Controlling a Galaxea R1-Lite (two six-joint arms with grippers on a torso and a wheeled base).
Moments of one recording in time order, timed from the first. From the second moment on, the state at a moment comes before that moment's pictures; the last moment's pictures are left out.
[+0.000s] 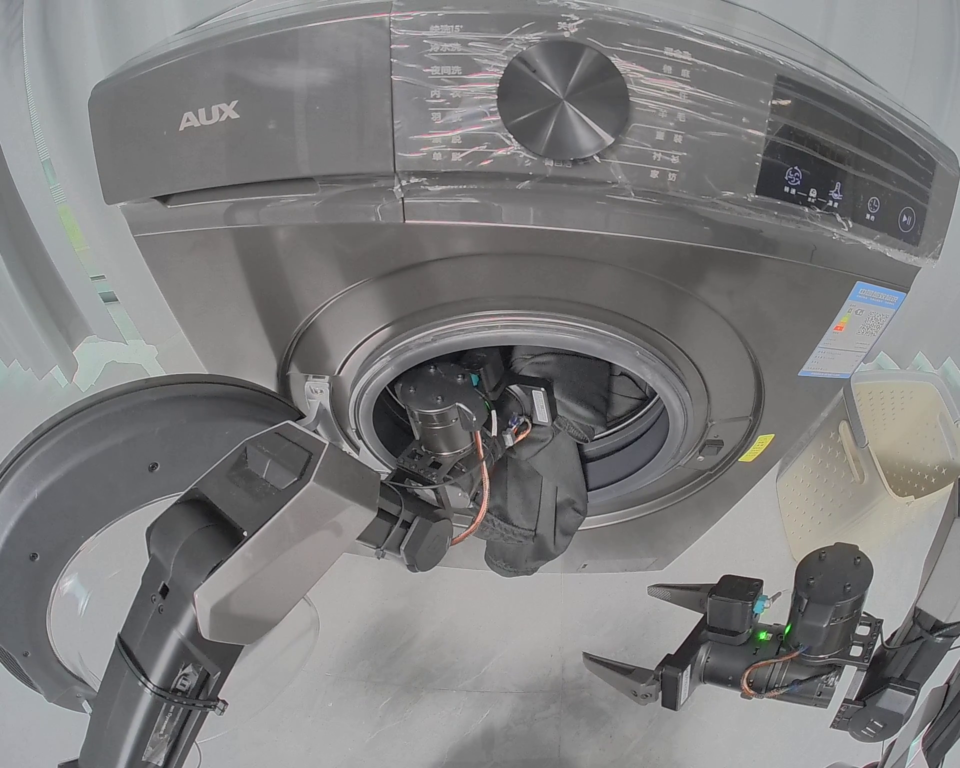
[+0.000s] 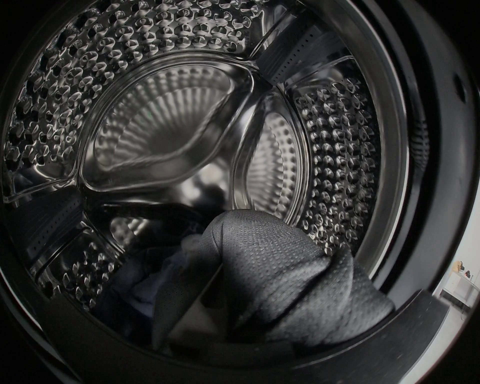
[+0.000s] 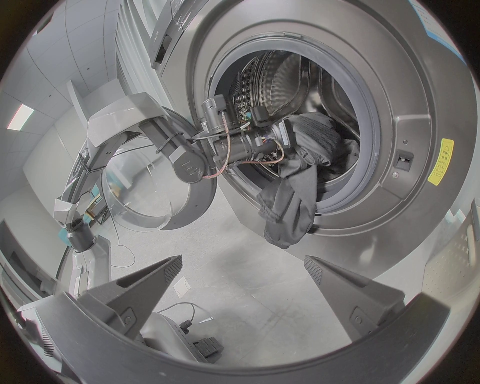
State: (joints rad) left arm -0.61 2.58 -1.65 -1.19 0.09 -0.10; right arm 0.72 1.88 -0.10 -1.44 0.06 0.04
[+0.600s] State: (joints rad) left arm -0.59 2.66 -1.82 -1.14 0.15 -0.14; right arm 0.73 1.90 -0.10 -1.44 0.06 0.04
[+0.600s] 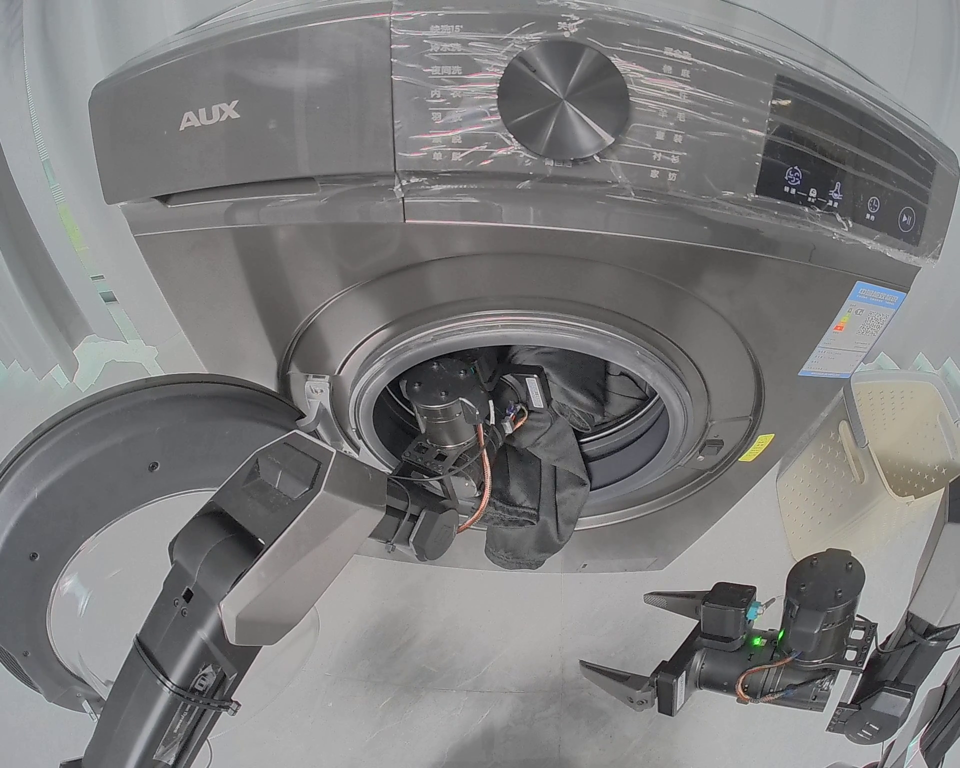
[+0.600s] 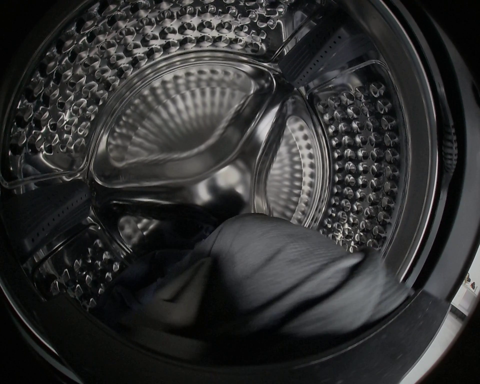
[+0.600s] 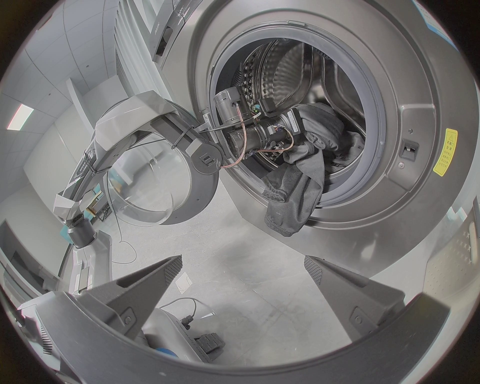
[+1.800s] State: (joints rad) left arm -0.62 2.60 -1.69 -1.01 0.11 -0.10; right arm 0.73 1.90 -0.10 -1.44 0.06 0.04
